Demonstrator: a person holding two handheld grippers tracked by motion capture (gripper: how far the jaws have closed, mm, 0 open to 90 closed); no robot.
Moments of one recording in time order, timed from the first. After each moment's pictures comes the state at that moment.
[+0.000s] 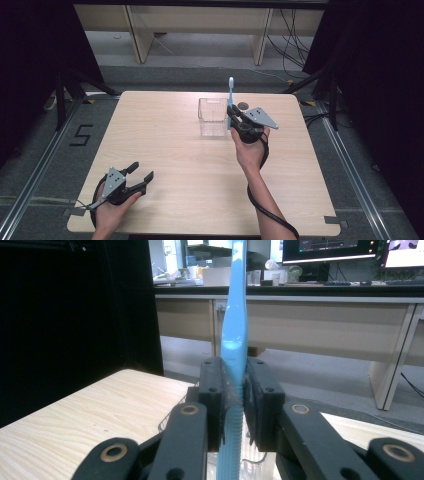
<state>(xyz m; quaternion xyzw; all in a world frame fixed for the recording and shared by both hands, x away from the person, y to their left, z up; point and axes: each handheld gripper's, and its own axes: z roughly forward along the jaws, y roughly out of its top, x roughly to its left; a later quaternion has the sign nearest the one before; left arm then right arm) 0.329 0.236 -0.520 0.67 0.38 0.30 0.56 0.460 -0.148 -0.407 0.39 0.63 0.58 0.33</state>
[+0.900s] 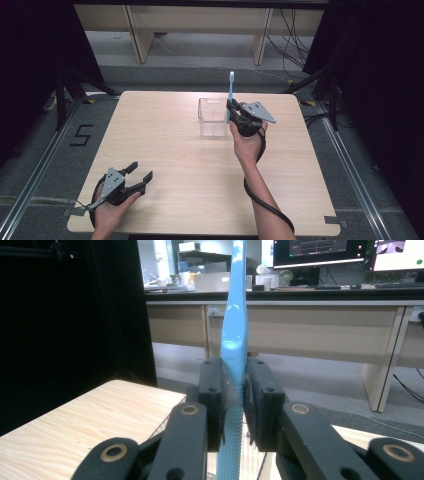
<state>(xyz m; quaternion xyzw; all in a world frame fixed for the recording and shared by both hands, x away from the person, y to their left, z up) 0.327 0.238 -0.519 0.67 0.39 0.31 0.55 0.480 -0.144 -0.406 0.41 0.61 0.59 0.33</state>
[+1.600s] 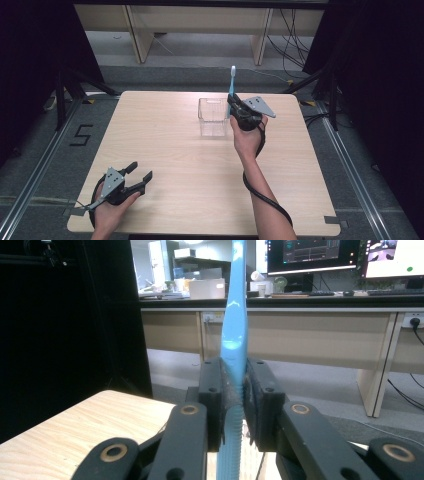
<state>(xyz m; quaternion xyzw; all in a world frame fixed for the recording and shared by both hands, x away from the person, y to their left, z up) 0.328 0.238 -0.519 0.67 0.38 0.31 0.56 0.494 -0.143 -0.400 0.41 0.60 0.60 0.34</state>
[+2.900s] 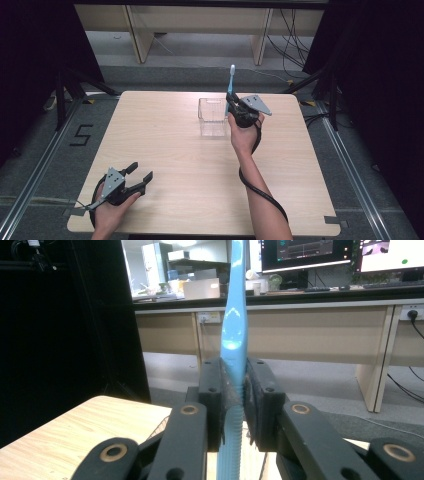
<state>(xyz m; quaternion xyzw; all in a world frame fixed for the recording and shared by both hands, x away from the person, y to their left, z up) 0.327 0.238 -0.521 0.67 0.39 0.30 0.55 0.514 -0.139 -0.412 0.42 0.59 0.60 0.34</state>
